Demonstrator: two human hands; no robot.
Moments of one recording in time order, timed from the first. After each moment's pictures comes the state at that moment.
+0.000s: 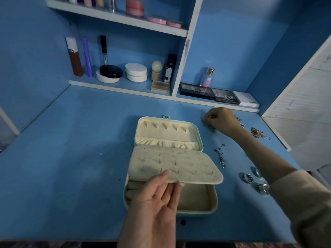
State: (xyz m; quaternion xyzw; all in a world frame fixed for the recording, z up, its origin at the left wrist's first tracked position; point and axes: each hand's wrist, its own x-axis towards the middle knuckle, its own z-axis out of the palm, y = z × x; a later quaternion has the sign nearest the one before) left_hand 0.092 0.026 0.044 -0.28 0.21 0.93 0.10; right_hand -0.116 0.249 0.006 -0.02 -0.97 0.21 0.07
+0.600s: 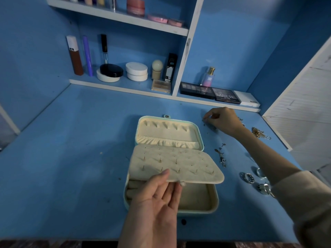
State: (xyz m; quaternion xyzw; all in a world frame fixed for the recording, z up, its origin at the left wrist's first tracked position) left_hand 0.094 0.026 0.043 -0.28 0.20 0.93 0.10; right_hand -0.113 0.254 0.006 0.00 -0.97 0.23 0.06
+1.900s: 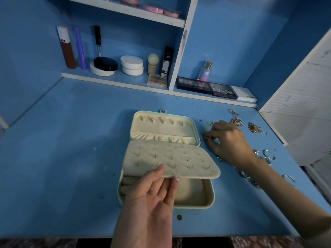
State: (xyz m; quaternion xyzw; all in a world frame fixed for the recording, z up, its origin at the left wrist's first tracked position) left_hand 0.094 0.025 0.044 -0.27 0.22 0.93 0.10; right_hand -0.032 0.248 -0.013 0.22 -0.95 0.05 0.21
